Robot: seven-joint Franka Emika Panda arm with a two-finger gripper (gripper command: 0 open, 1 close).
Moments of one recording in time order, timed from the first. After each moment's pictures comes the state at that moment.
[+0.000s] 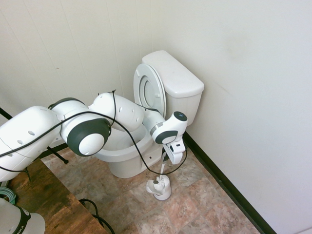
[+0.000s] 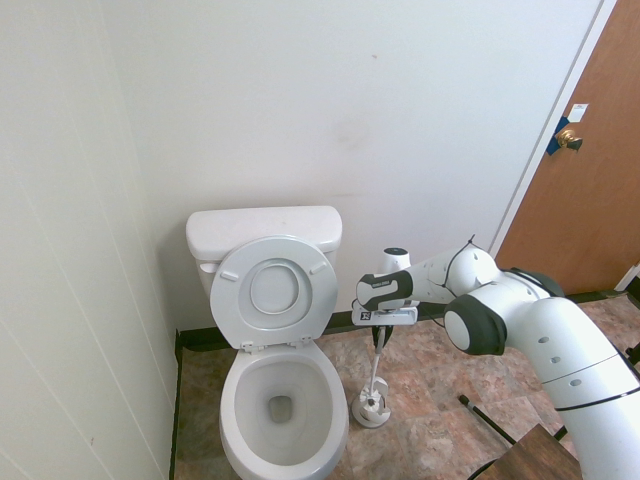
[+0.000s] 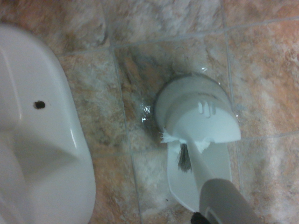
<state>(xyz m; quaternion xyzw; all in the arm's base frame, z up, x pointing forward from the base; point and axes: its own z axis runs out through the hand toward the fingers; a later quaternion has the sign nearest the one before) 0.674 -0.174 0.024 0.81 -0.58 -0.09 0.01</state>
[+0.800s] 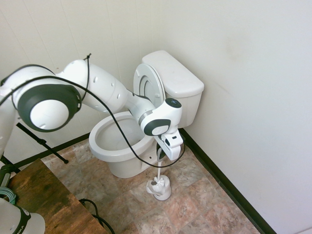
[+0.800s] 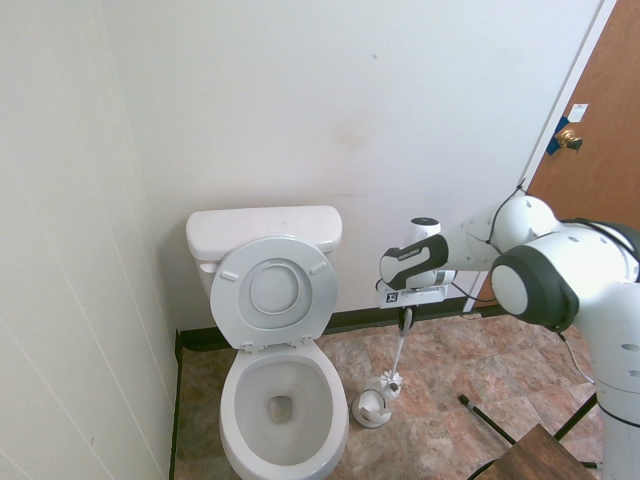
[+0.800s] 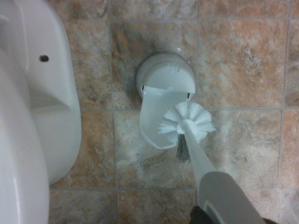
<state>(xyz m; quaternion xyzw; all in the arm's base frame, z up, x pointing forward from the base) 0.602 -0.181 0.182 0.83 -0.55 -0.05 0.01</state>
